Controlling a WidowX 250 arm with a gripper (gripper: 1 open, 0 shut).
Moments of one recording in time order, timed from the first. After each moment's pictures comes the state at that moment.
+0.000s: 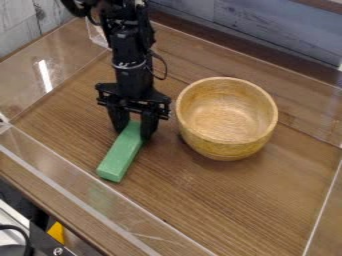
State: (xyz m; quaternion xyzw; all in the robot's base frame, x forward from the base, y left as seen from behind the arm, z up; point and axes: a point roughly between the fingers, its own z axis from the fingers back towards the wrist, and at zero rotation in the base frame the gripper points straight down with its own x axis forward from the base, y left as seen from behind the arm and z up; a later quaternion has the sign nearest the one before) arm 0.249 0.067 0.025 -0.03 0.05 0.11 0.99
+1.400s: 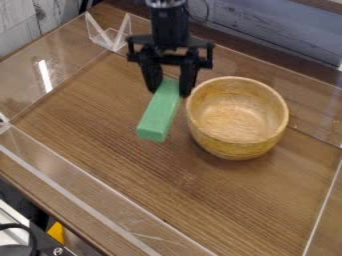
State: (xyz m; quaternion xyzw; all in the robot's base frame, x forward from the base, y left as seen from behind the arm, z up) arm 0.273 0.021 0.102 -0.05 0.05 0.14 0.99
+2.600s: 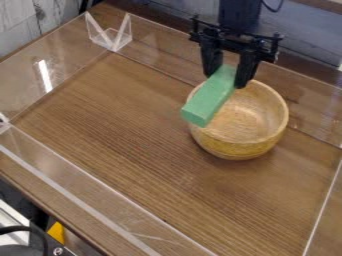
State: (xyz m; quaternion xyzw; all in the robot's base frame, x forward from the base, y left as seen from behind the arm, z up) arm 0.308 -0.037 0.115 -0.03 0.04 -0.01 1.00
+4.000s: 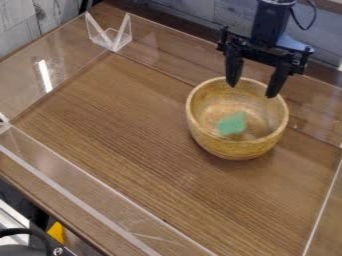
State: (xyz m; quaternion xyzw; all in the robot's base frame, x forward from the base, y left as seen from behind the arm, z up) arm 0.330 -0.059 0.098 0.01 0.05 0.04 1.00
